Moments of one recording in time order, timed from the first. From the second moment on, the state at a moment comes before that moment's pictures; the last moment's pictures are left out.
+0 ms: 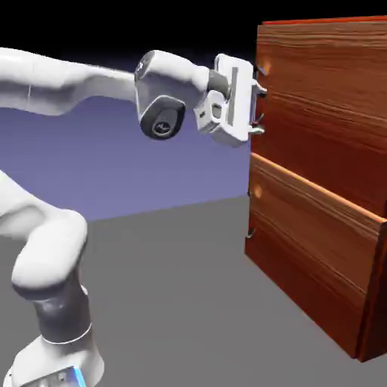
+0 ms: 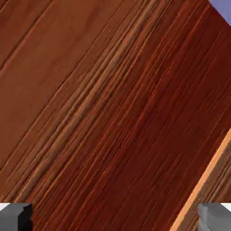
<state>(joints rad) -0.41 -0.76 0.48 -2.51 0.76 3.06 1.51</state>
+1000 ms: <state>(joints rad) -1.14 -1.09 1.30 -2.00 2.05 3.10 2.82</state>
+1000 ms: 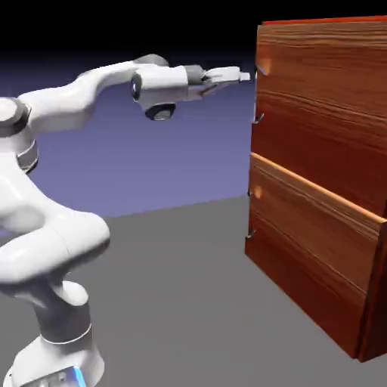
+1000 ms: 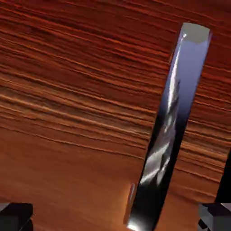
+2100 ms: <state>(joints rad) -0.95 -1.67 0.87 -2.67 2.28 2.13 2.82</state>
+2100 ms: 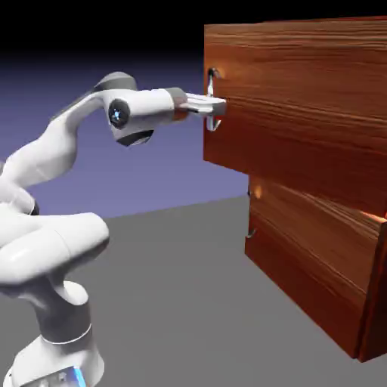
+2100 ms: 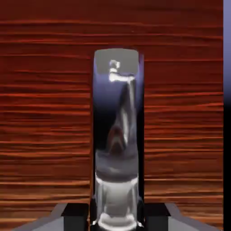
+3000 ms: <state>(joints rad) -0.84 -1.35 -0.10 -2.88 1.48 1.37 2.40</state>
